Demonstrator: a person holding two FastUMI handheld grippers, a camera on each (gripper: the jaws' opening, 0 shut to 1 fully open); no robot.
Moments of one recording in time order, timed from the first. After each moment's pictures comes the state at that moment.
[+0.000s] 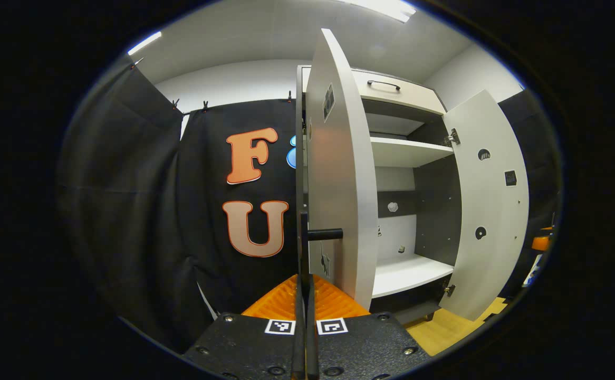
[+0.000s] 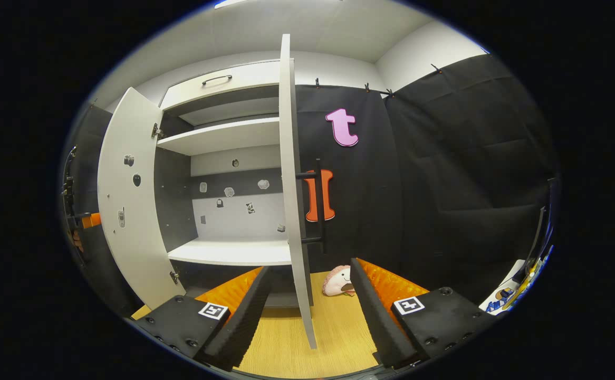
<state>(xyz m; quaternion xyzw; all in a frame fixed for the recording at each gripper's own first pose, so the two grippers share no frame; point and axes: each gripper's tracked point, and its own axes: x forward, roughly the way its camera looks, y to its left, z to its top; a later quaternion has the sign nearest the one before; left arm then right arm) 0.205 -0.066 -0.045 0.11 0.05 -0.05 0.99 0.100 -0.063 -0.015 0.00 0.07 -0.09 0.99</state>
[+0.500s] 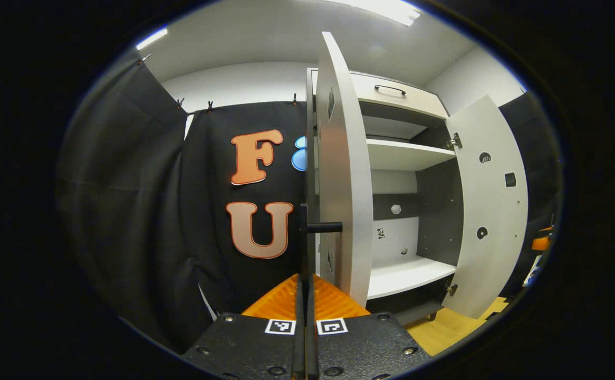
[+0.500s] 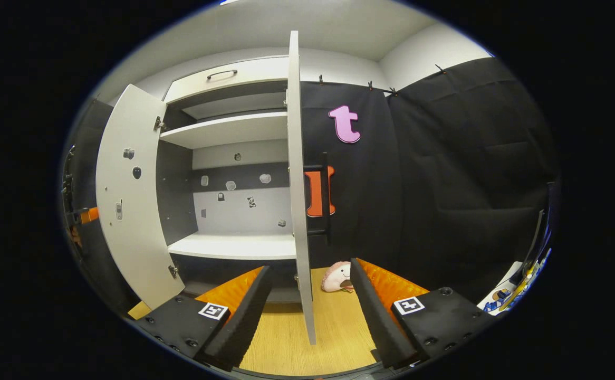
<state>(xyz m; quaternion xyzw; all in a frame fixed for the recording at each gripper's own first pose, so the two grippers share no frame) 0.193 -0.061 -0.046 0.09 0.04 -0.05 0.99 0.094 -0.061 -0.022 -0.01 0.08 -0.09 0.99</state>
